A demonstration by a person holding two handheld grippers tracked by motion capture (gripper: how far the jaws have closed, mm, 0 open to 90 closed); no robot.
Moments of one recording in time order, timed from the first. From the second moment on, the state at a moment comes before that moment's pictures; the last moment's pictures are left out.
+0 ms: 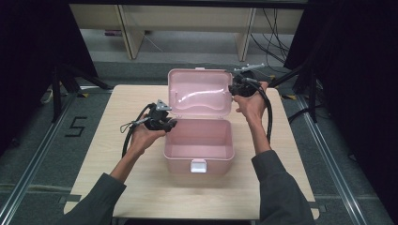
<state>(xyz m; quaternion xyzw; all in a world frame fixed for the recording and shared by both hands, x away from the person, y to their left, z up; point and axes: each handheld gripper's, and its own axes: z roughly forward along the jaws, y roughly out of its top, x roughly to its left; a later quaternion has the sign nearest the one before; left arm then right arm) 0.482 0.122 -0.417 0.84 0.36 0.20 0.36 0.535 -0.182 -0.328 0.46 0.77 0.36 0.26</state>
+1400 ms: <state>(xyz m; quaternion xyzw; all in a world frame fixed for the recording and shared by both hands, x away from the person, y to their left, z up) 0.483 0.127 -0.421 0.81 0.40 0.20 0.38 0.455 -0.180 -0.308 0.37 0.77 0.41 0.32</state>
